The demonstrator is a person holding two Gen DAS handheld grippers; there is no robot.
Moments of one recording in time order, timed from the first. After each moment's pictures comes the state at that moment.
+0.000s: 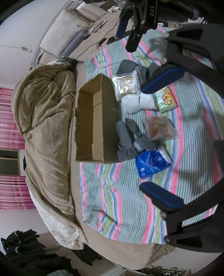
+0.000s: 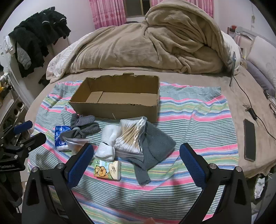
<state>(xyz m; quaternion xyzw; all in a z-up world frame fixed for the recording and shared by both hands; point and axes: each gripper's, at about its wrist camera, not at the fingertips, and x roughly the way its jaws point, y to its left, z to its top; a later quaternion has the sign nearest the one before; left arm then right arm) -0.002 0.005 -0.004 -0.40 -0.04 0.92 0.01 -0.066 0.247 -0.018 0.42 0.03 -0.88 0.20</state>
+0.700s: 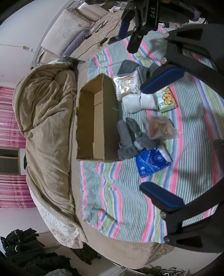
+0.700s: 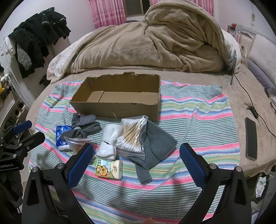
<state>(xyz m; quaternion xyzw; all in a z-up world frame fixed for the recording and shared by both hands) 0.002 0.003 -0.001 -0.40 -0.04 0.92 0.01 -0.065 0.247 -0.019 0.42 0.03 -0.88 0.20</state>
